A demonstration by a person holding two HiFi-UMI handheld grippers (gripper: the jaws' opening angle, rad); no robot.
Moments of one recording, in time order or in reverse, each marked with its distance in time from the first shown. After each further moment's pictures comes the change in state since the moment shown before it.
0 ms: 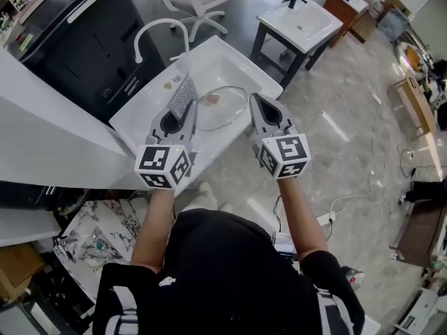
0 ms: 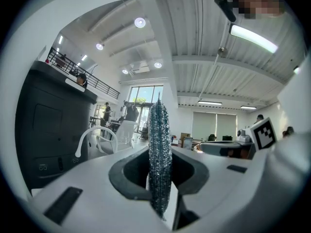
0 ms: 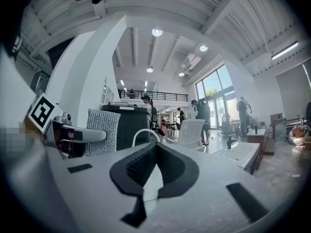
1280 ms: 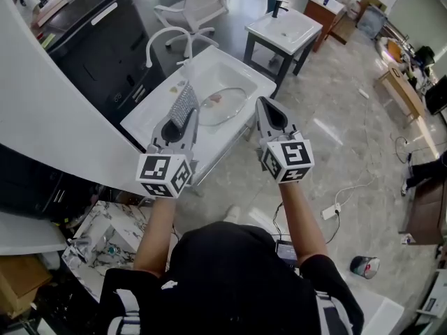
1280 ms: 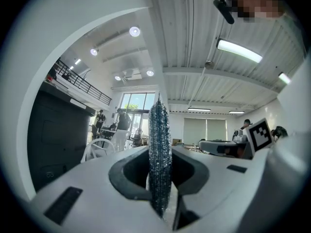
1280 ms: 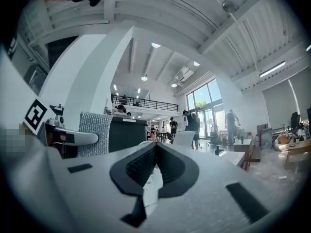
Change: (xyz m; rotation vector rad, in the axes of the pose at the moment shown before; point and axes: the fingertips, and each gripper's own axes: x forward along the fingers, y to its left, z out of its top) left arm -0.126 -0.026 0.042 0.028 -0.085 -0.105; right arm -0.099 0.083 0.052 -0.032 -0.102 -0.148
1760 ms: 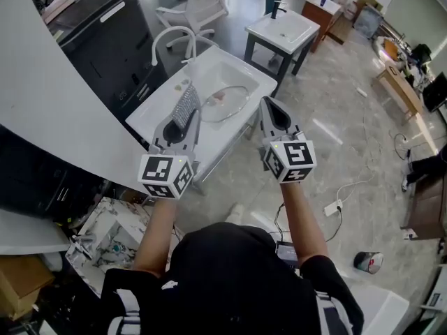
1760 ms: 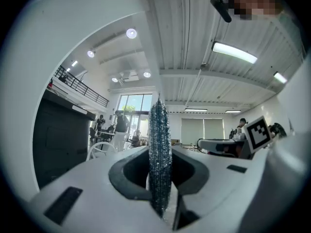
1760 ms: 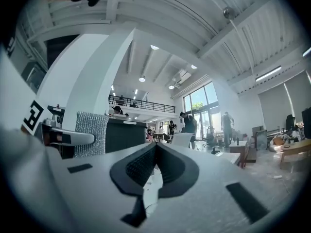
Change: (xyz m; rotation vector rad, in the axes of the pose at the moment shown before) left arm -0.041 -0.002 0.014 0.026 -0.014 -0.032; right arm -0.027 0.029 0.014 -0.002 -0.018 -0.049
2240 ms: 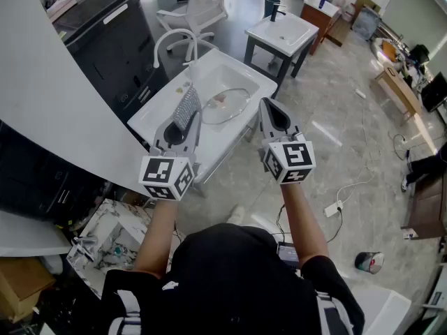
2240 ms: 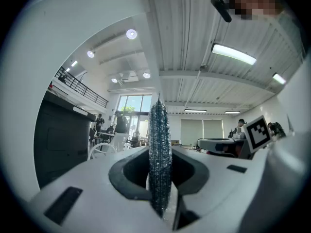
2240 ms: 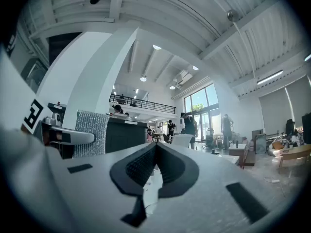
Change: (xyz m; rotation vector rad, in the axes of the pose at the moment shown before) left arm -0.008 0.003 0.004 -0.001 -0.007 -0.007; right arm -0.001 0.011 0.007 -0.034 0.003 -0.005
